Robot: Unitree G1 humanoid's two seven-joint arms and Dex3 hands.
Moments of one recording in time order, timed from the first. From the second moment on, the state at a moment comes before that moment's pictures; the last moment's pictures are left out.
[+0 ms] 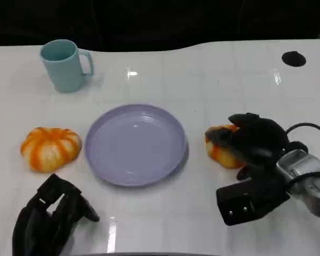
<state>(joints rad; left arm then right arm) -0.10 -0.04 0.33 0.72 -0.51 -0.37 -0.77 -0.73 -0.25 0.65 0.93 -1.00 -0.21 -0.21</state>
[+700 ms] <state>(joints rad) -0.07 -0.04 0.33 0.68 -0.51 -0.36 -0.77 -0.79 -0.19 0.67 1.14 -0.91 -0.37 -0.48</state>
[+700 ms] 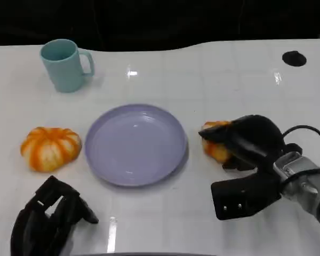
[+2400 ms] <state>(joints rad) -0.06 -0.05 0.32 0.67 -0.51 -0.35 -0.77 -0.96 -0.01 0.56 1.16 -0.77 -0.68 -0.58</state>
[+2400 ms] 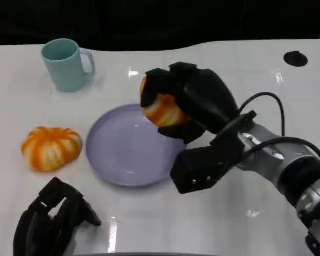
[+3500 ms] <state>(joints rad) -0.06 -0.05 0.32 0.67 -0.51 -0.36 -0.76 -1.09 0.11 0.67 1.26 -0.79 -0.56 -0.25</state>
